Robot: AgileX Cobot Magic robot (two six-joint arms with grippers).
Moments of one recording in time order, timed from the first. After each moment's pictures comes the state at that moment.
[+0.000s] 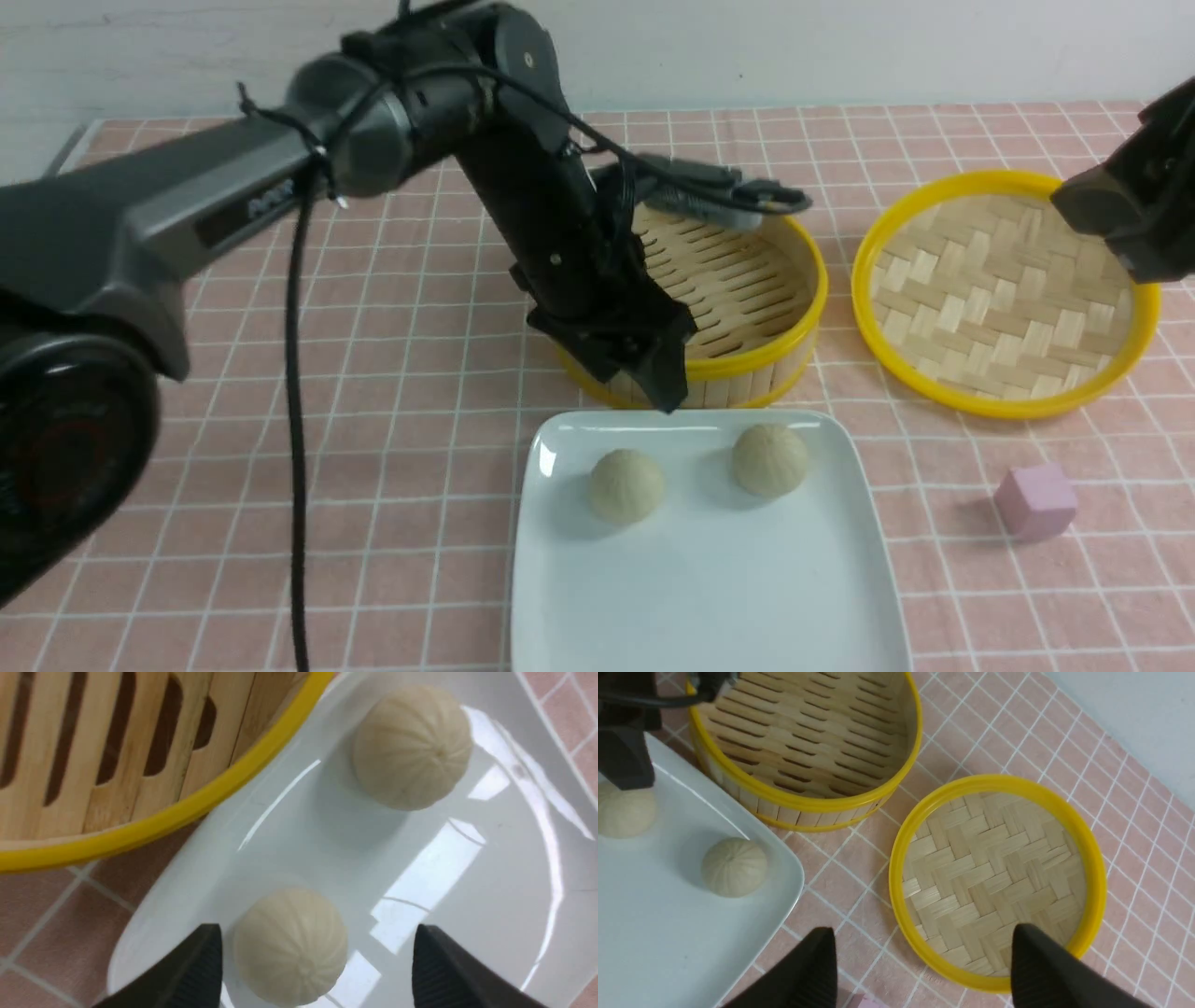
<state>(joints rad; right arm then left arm) 0.52 1.17 -1.30 -0.24 0.95 -0.13 -0.51 2.03 -1.82 -0.39 1.21 0.41</state>
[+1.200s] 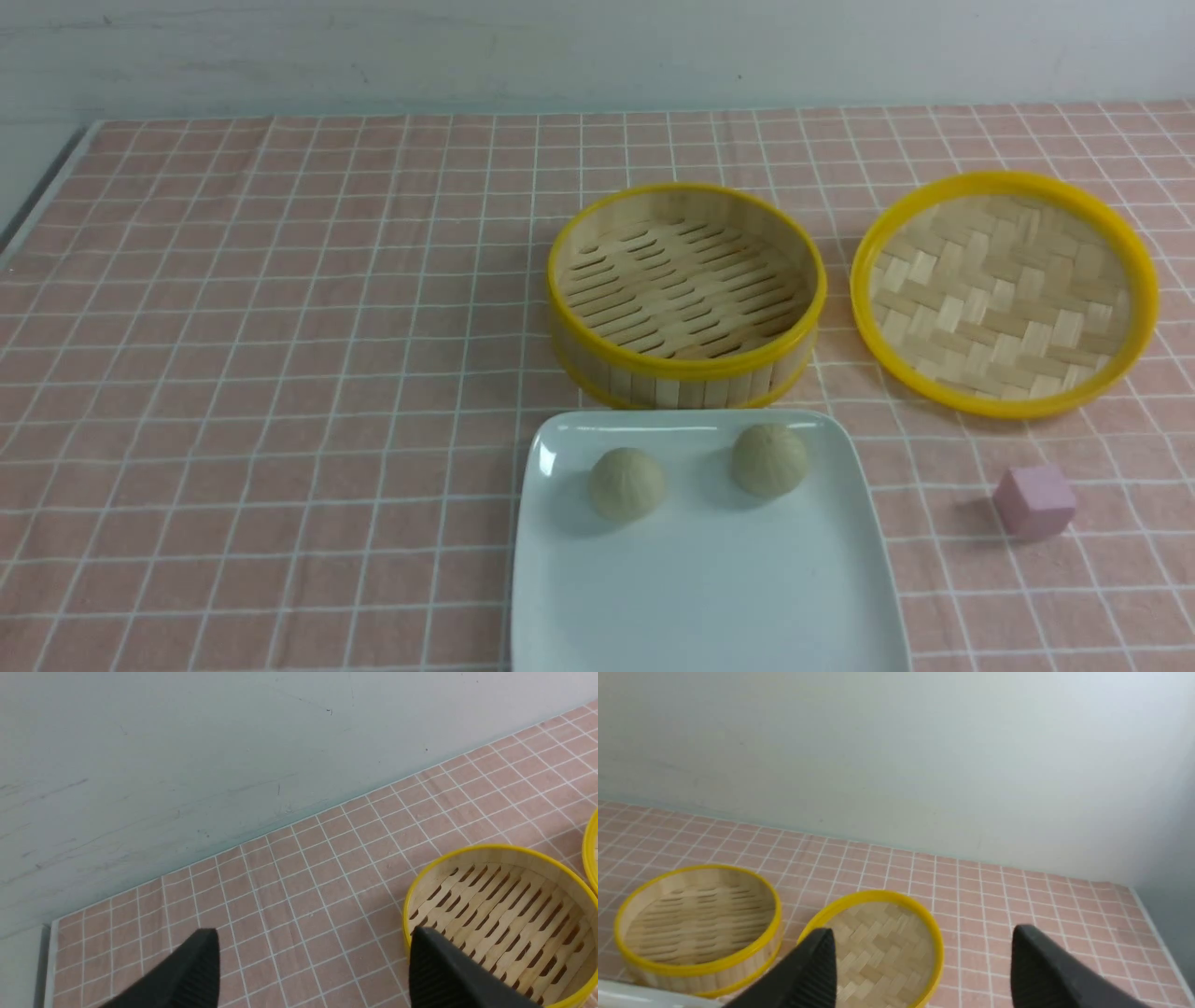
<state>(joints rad) 0.52 0.49 -1.26 -0.41 1.10 0.19 -0.51 1.36 -1.82 0.30 0.98 -0.03</state>
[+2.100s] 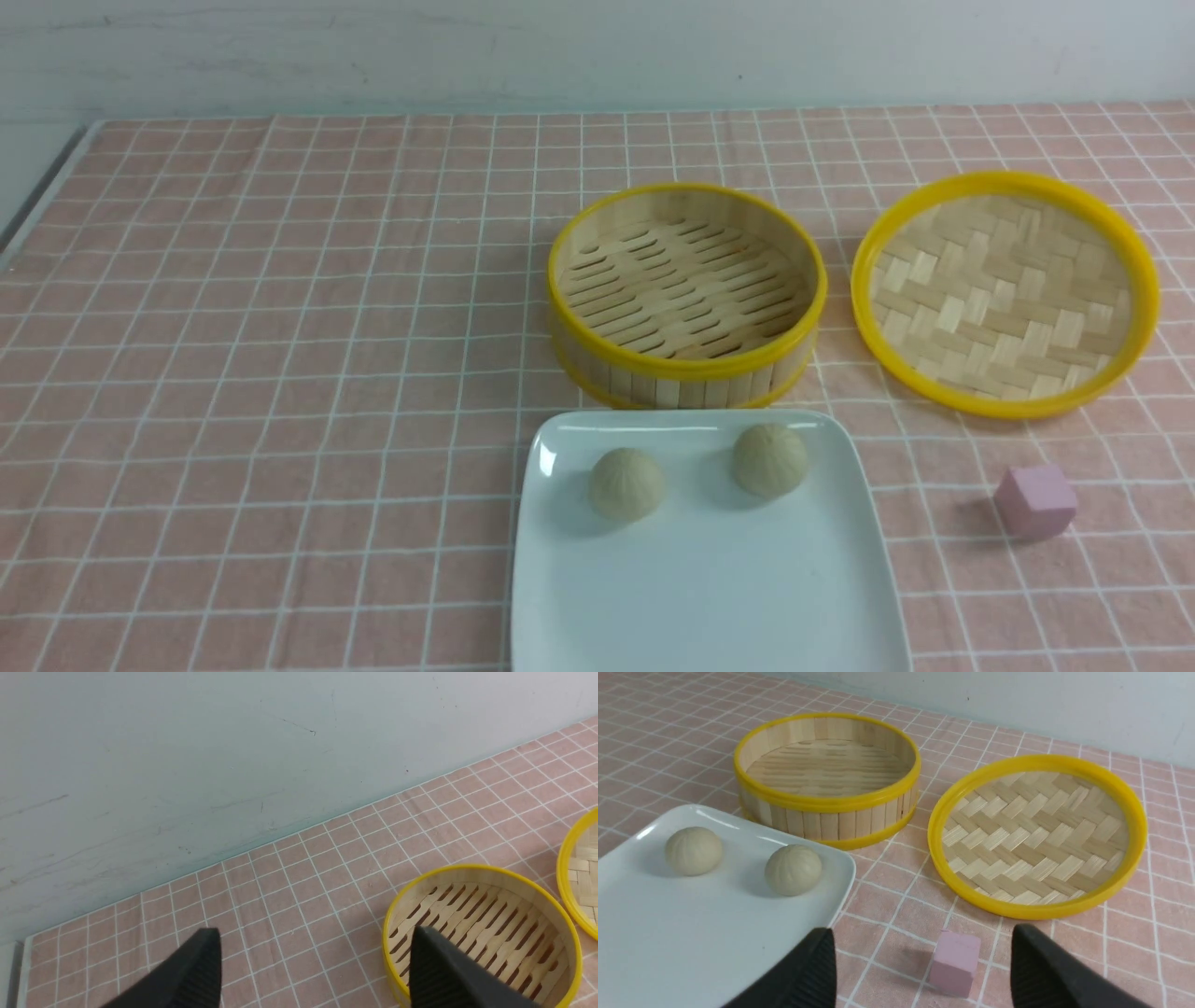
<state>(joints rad) 0.52 0.12 -0.33 -0.28 0.56 0.24 -0.51 1.36 -1.82 0.26 0.94 -0.04</state>
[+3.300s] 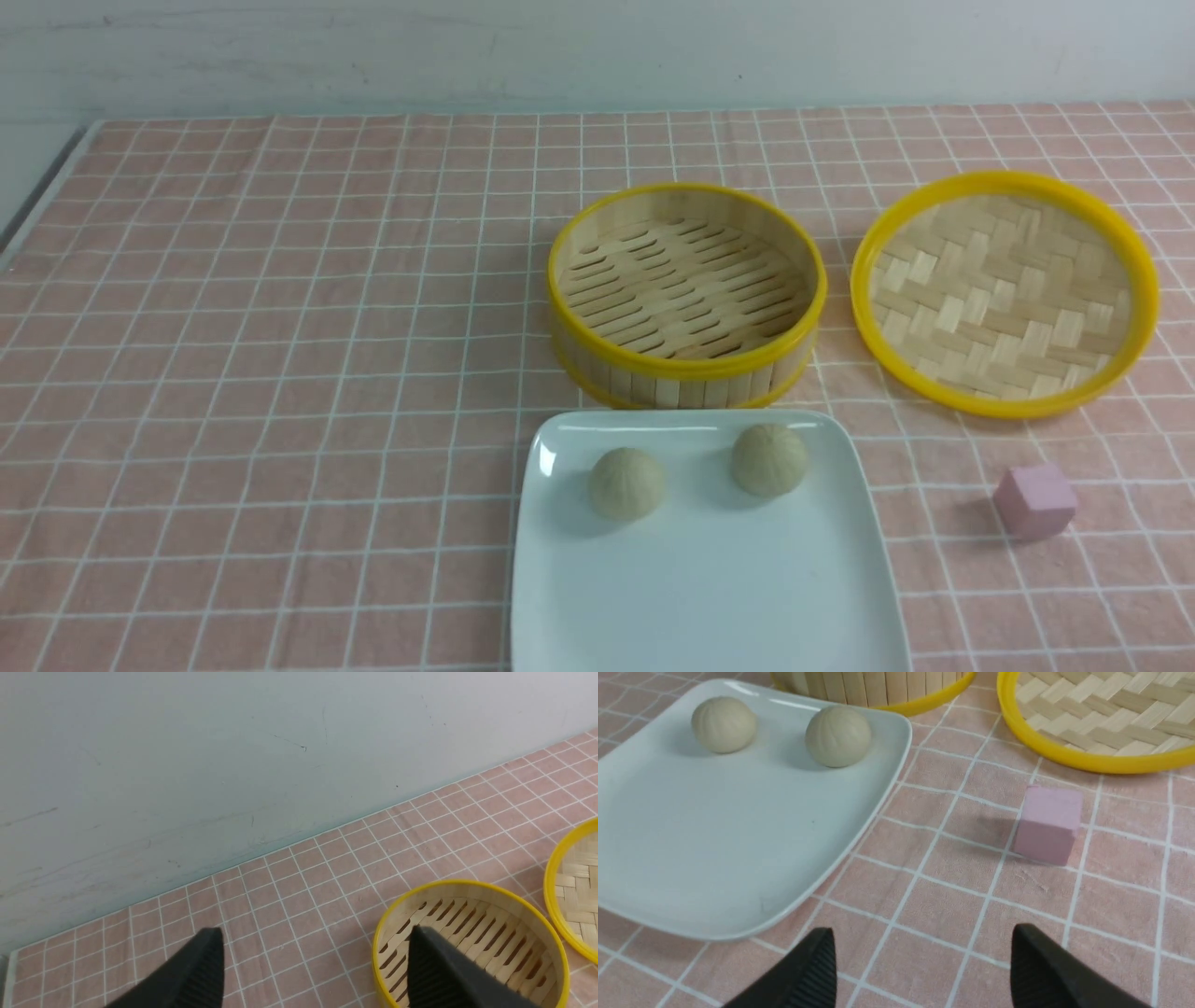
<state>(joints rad) 0.52 0.12 -0.08 -0.13 0.47 0.24 -0.51 1.36 -1.82 0.24 0.91 -0.04</state>
